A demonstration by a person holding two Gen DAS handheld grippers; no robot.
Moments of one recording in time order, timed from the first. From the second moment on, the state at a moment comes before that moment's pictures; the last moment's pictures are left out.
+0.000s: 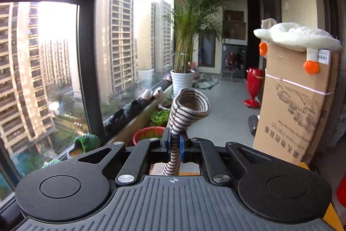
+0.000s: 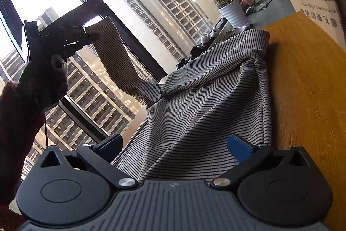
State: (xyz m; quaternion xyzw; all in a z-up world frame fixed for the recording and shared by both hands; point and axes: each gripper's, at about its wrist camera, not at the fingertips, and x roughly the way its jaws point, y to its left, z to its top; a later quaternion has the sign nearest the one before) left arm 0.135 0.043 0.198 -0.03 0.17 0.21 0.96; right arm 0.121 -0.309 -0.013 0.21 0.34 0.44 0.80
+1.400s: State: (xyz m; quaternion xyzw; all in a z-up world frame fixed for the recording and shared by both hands) left arm 0.172 -0.108 0.098 0.06 0.22 0.02 0.97; right arm 0.133 -0.302 -0.025 0.21 0.36 0.42 0.80
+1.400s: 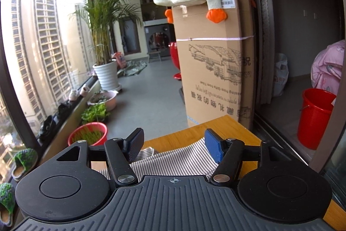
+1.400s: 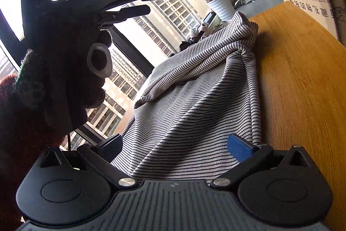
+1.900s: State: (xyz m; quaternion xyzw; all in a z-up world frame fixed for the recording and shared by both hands) left arm 0.063 0.000 0.039 -0.07 0.26 0.00 0.96; right arm 0.131 -0.294 -0.027 0.20 0.35 0.43 0.81
